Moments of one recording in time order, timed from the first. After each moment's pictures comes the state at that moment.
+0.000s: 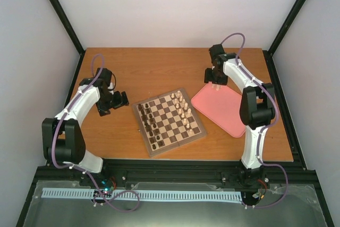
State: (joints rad) left arm -0.07 1.48 1.11 -0.97 0.15 -0.47; right arm 0.25 2.05 1.73 -0.94 0.04 0.34
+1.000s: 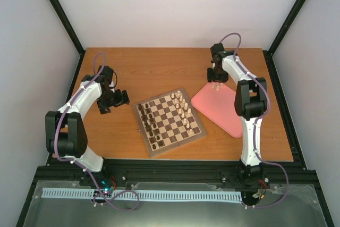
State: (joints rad) left arm -0.07 1.57 1.17 -0.99 0.13 -0.47; right arm 0.20 2.27 1.96 -1.00 0.03 0.19
